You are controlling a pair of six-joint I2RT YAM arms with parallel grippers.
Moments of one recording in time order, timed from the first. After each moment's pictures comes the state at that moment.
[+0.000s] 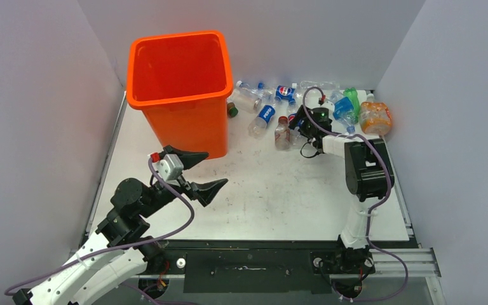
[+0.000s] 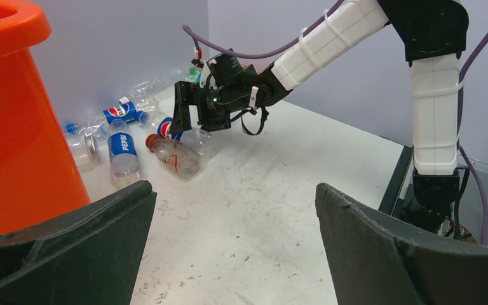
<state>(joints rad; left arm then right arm) -0.77 0.54 0.66 0.04 0.19 -0.11 0.15 1.96 1.15 0.27 0.06 0.54</state>
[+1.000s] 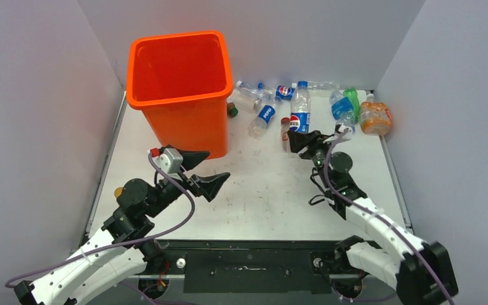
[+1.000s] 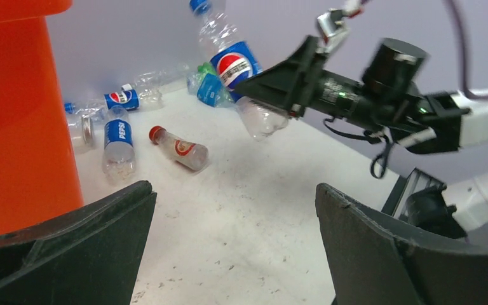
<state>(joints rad) -0.82 0.56 0.63 0.10 0.06 -0.20 0.37 1.12 0.51 0.53 0.11 0.61</state>
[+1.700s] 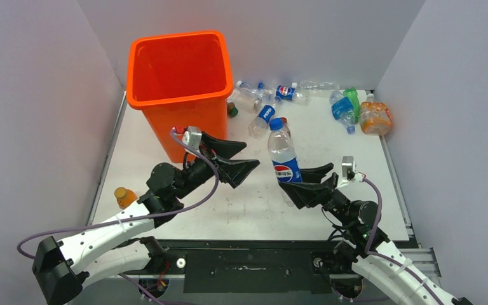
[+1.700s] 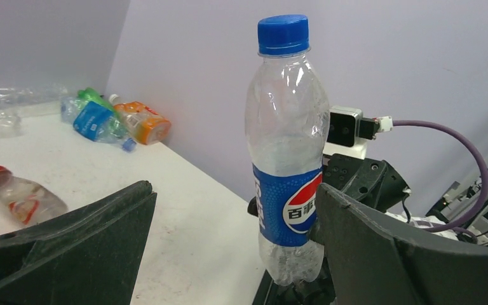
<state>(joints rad) -0.86 0.92 0.68 0.60 0.14 -0.59 0.65 0.38 0.28 0.51 -0.28 0.62</state>
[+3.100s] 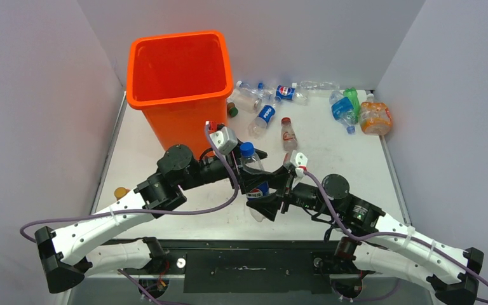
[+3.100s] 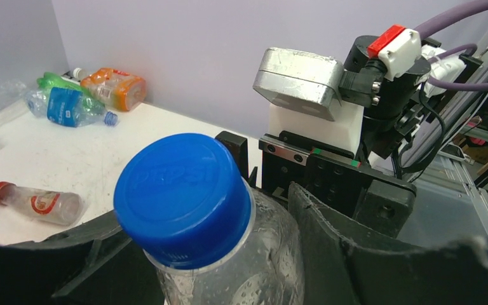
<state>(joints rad) -1.01 1.03 1.02 0.17 0.30 -0.28 1.01 0.73 0.71 0.00 -0.23 0.23</state>
